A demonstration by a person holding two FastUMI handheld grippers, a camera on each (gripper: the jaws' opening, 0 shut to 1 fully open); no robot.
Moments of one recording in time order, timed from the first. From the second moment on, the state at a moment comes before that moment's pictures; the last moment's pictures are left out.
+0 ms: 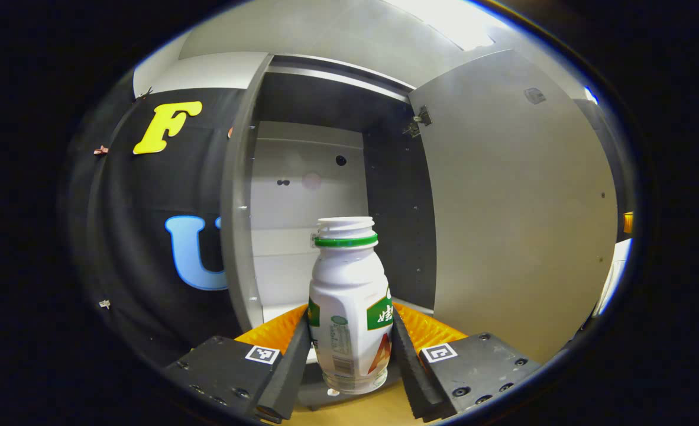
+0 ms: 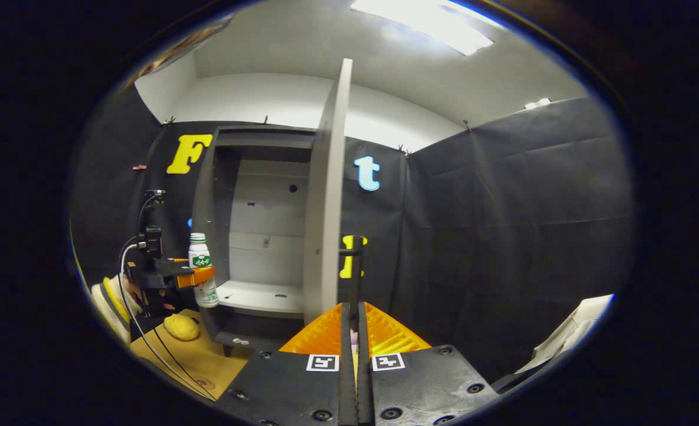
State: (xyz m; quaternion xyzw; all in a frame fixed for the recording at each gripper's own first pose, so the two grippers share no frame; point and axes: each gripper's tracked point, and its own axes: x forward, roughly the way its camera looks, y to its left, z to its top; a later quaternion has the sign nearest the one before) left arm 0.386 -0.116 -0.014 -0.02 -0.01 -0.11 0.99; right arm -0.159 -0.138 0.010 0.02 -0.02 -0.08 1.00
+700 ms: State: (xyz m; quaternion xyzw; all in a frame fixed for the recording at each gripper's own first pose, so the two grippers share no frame) left arm 0.392 -0.103 -0.034 -0.03 0.06 0.05 1.00; right arm -0.105 -0.009 -0.029 0.05 0.01 0.21 0.98
